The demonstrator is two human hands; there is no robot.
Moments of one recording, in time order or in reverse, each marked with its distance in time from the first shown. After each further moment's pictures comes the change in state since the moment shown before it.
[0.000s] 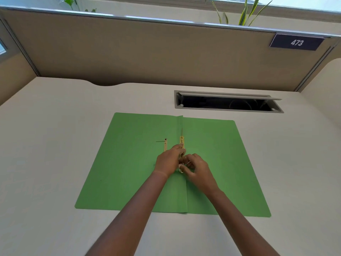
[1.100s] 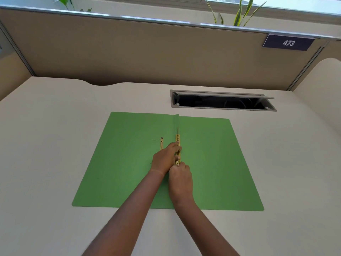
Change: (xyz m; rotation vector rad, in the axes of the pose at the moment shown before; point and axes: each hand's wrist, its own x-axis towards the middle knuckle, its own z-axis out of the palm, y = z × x) left_hand -0.001 -0.001 0.005 -0.063 0.060 -0.009; right_hand -0.022 -0.055 0.046 -0.648 0.118 0.196
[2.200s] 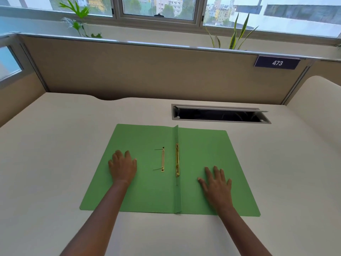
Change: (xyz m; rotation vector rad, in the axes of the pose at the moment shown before) left_hand -0.036 -0.090 -0.048 0.380 0.295 -0.480; right_hand 0.003 0.121 -0.002 -0.003 -0.161 0.082
